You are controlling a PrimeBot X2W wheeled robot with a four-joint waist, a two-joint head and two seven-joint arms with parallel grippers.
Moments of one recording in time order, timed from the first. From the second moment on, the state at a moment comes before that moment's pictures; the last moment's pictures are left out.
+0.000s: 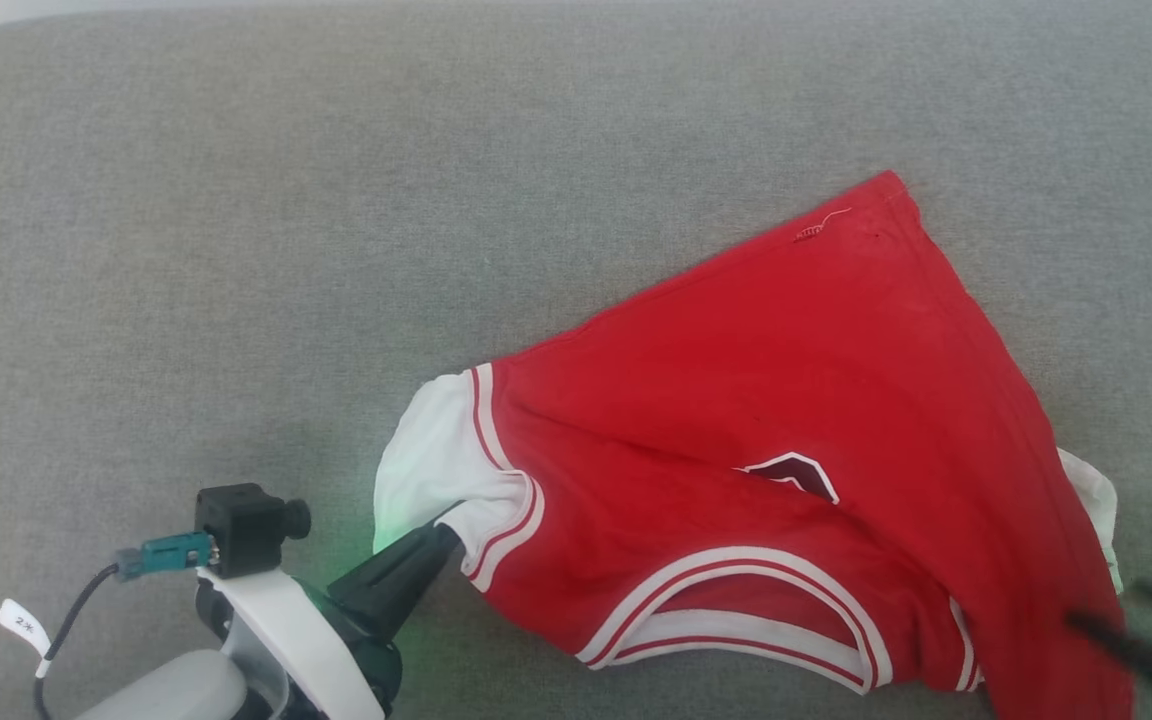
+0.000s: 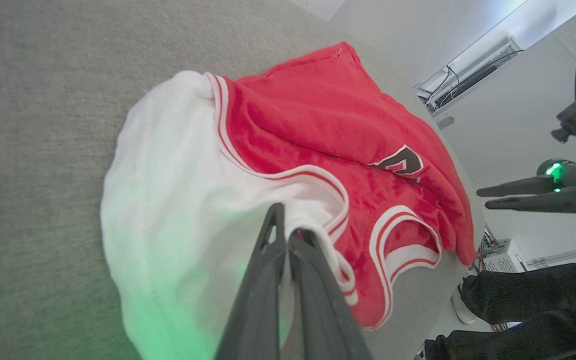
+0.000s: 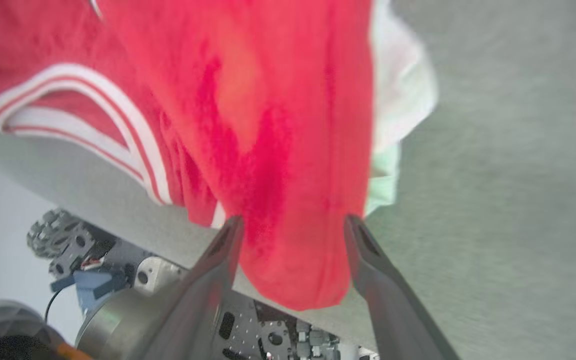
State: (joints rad) left arm -0.43 0.73 -0.97 0.06 -1.24 -0.13 -0.26; right arm 0.17 -0.58 -0.13 -0.46 0.81 0.13 1.09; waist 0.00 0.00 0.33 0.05
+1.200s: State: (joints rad) left arm -0.62 0.61 -1.04 0.09 -1.23 -0.13 -0.26; right arm -0.76 -0.66 0.27 0.11 0.66 0.13 1.05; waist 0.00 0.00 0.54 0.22
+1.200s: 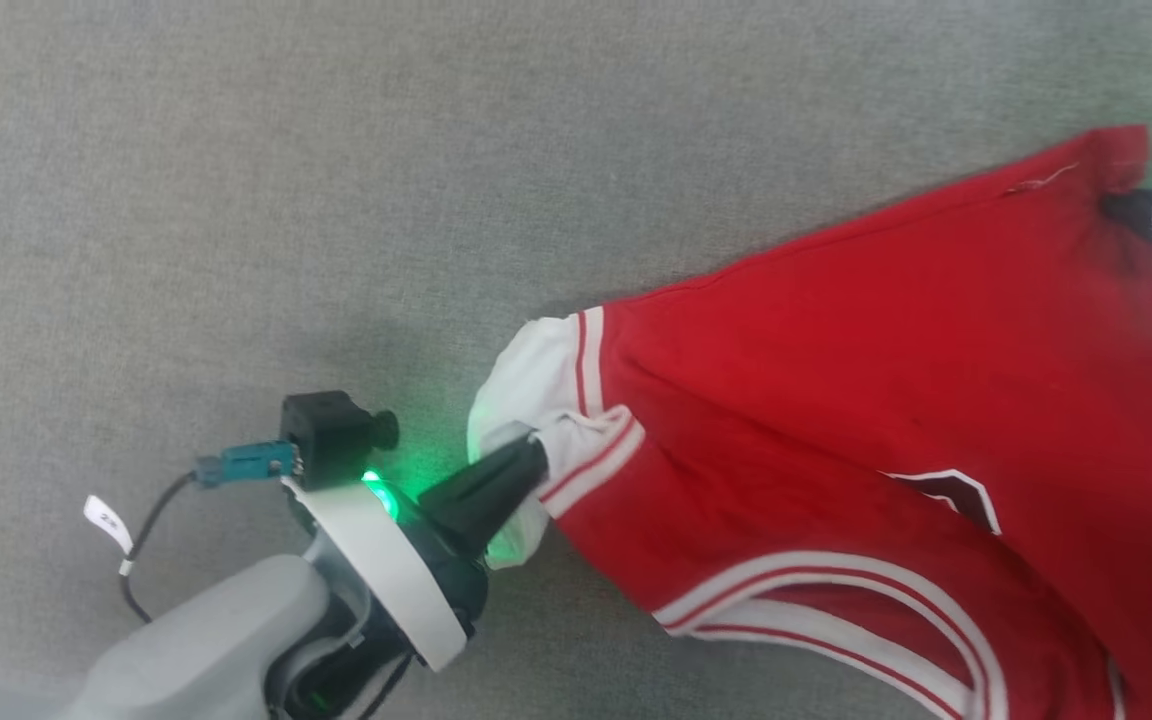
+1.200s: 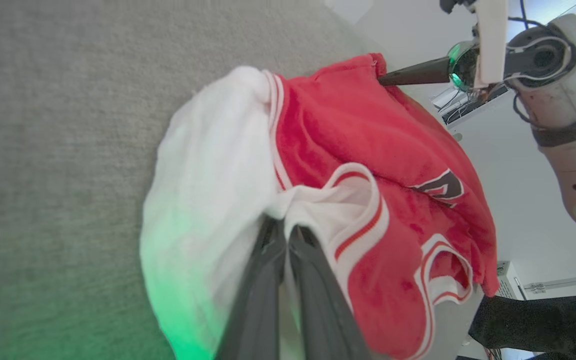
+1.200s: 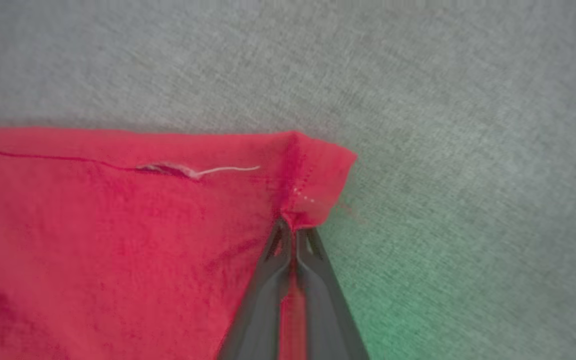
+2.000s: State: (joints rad) left arm -1.25 0.71 -0.84 0.27 -1.49 -0.13 -0.17; right arm -1.25 -0.39 -0.19 0.52 0.40 0.13 0.42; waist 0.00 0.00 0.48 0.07
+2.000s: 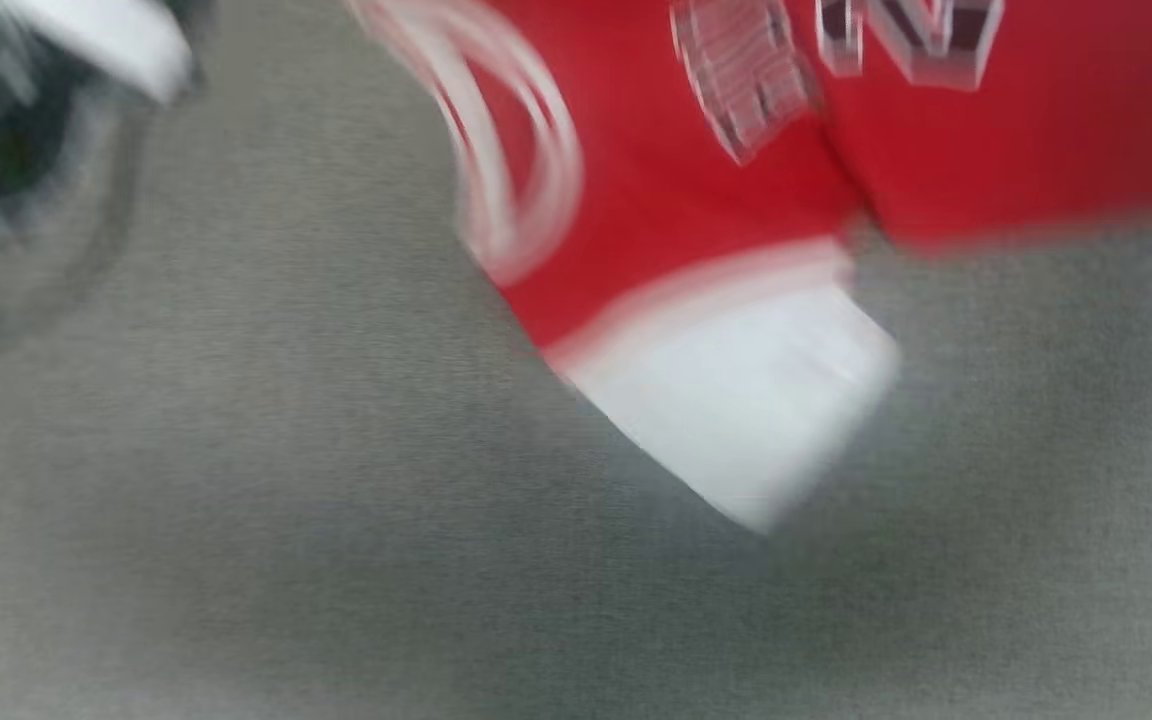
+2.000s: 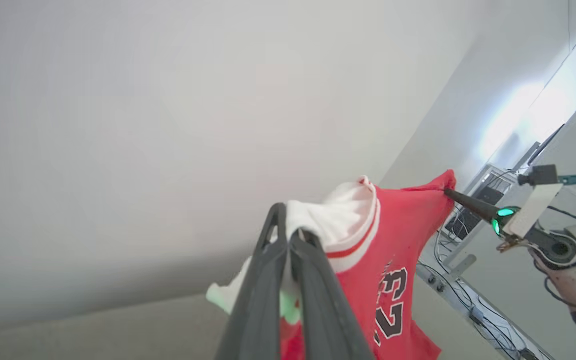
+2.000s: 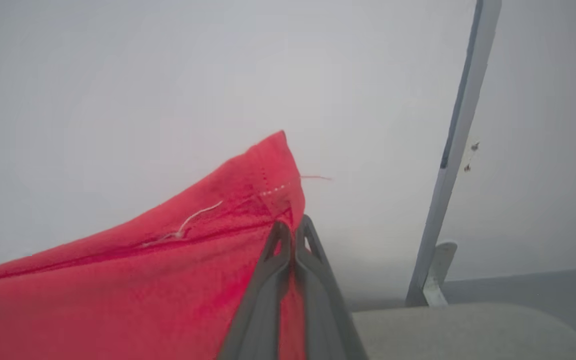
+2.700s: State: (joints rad) left arm -1.24 0.66 -0.79 0.27 -1.56 -0.13 -0.25; right arm -1.26 -0.35 -0.17 0.75 0.34 0.13 0.17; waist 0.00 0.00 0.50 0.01
